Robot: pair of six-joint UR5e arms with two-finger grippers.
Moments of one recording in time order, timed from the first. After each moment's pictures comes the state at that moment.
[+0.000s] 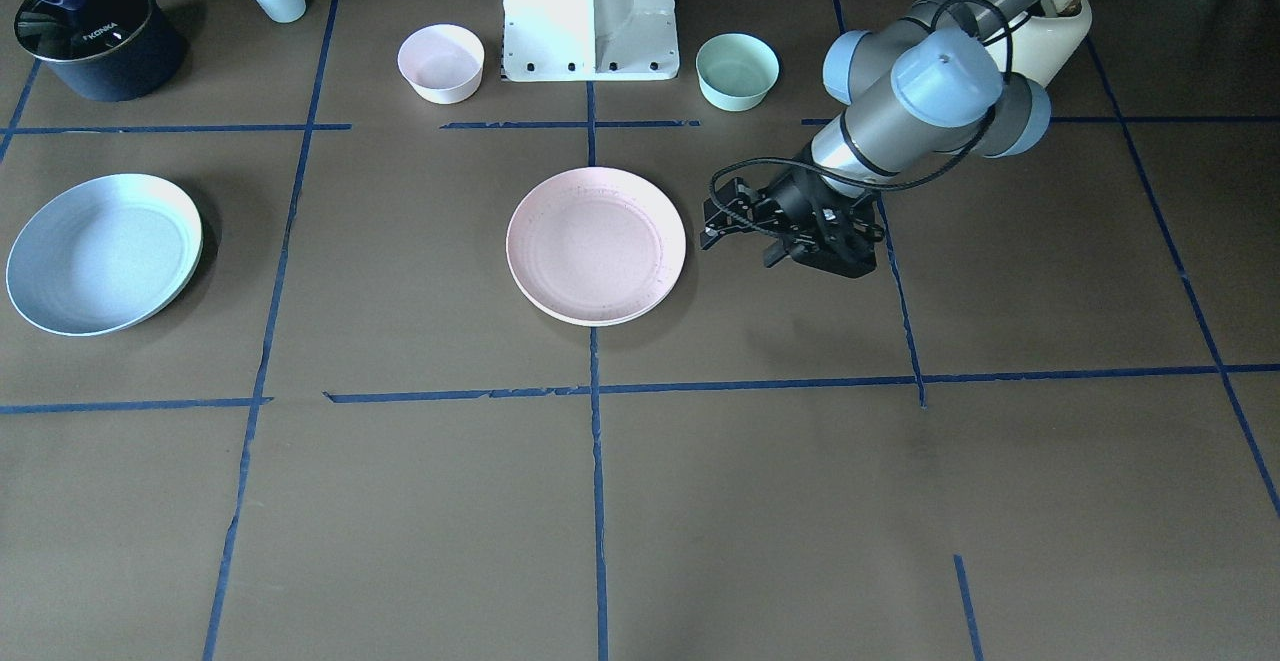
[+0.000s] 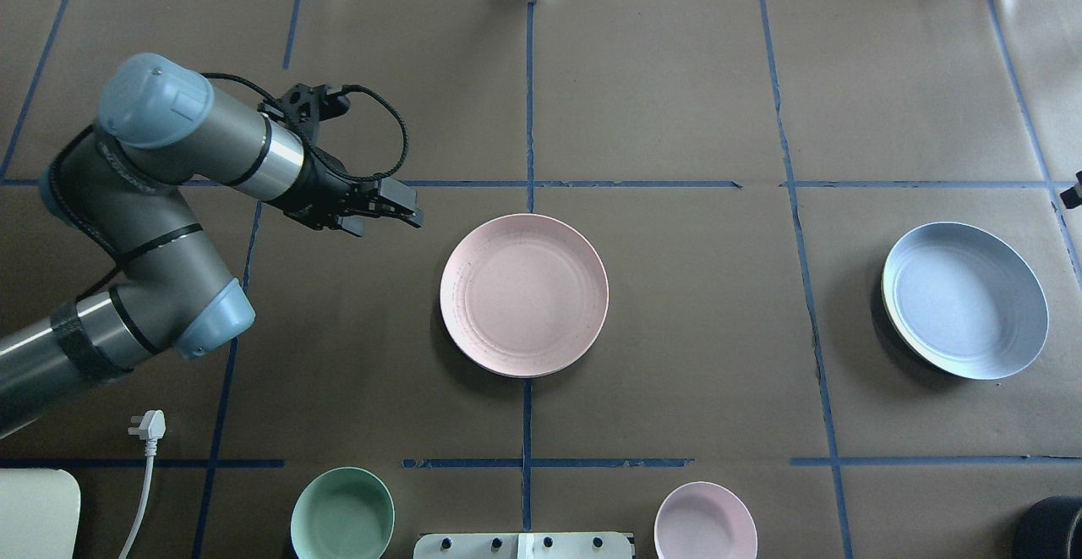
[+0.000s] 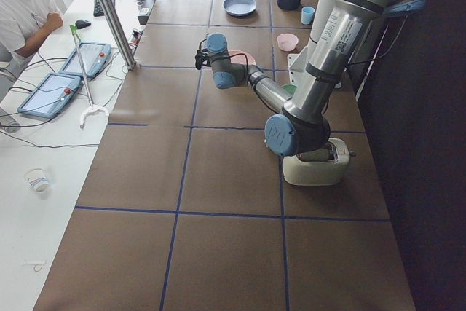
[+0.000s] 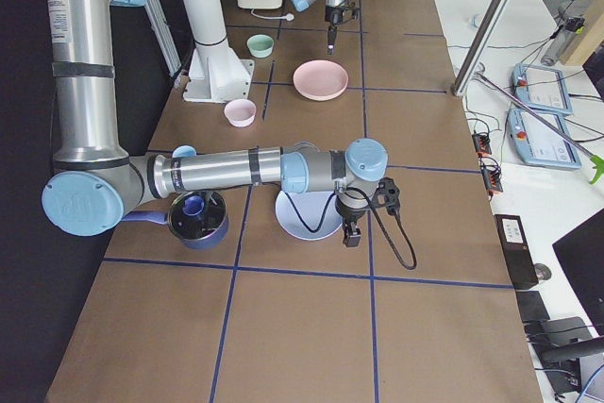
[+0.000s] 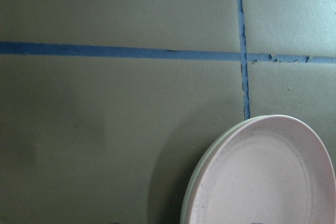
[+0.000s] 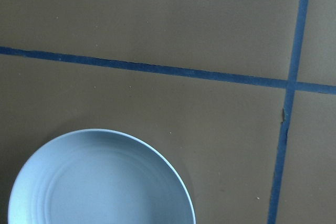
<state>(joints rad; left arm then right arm) -0.76 -2.02 -1.62 -2.25 -2.23 -1.26 1.33 -1.60 1.69 -1.40 2.40 0.26</state>
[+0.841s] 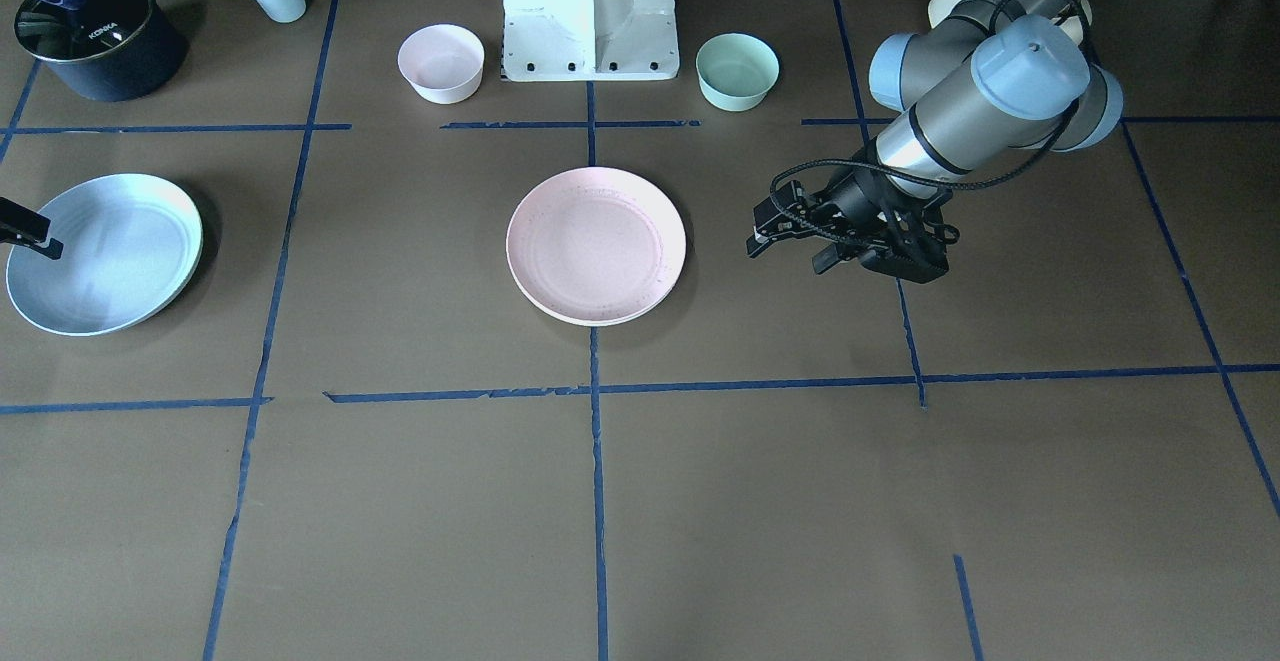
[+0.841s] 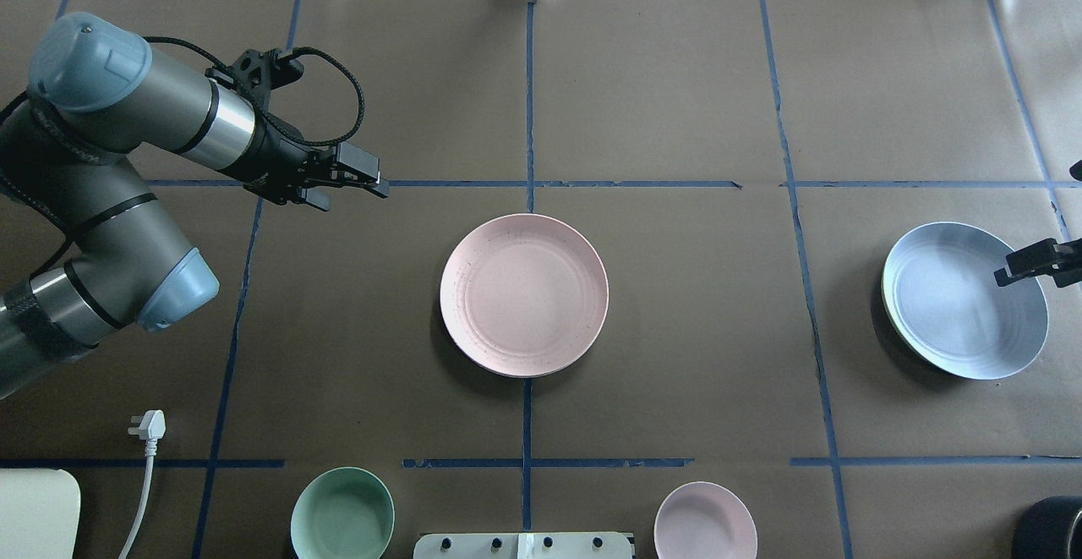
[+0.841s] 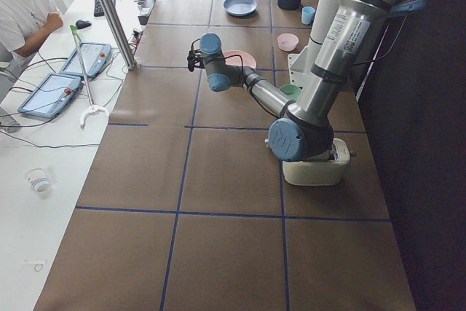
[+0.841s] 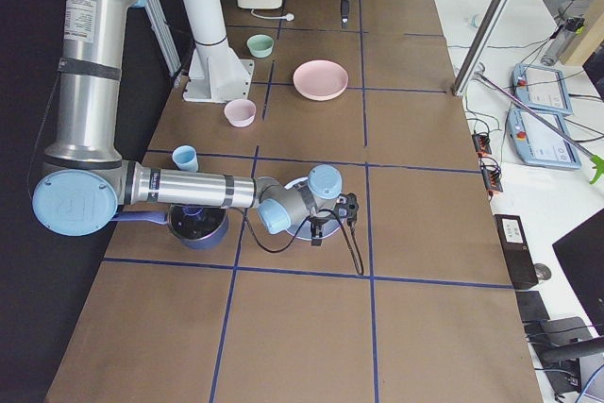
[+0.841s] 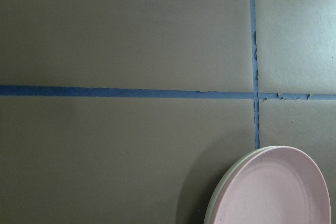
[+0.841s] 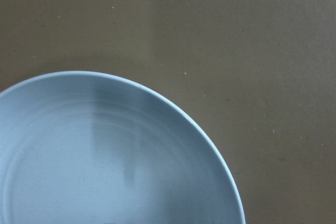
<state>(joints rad) -0.81 -2.00 -1.63 -2.25 -2.26 -1.26 1.14 -1.71 1.55 -0.99 2.38 0.59</state>
